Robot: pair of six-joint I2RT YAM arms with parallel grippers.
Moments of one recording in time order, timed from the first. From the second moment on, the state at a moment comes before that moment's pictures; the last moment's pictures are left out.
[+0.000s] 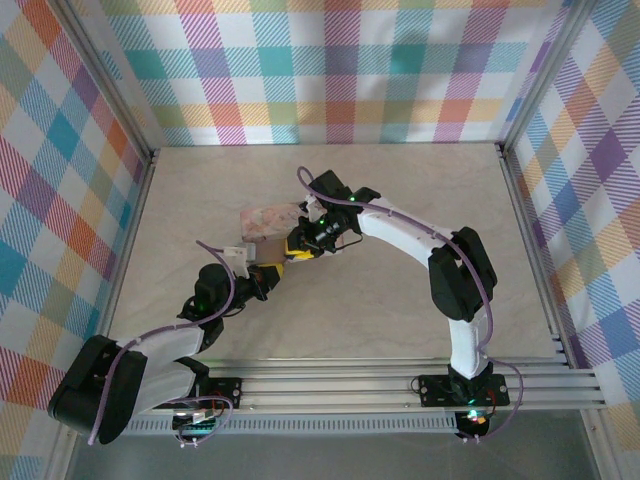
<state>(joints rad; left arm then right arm) -0.39 1.12 0.18 0.68 0.39 -0.56 0.73 1.97 1.63 -0.71 -0.65 0.76</state>
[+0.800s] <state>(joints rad) -0.39 1.19 0.18 0.76 0.39 -0.57 0.73 1.97 1.63 -0.70 -0.65 0.78</state>
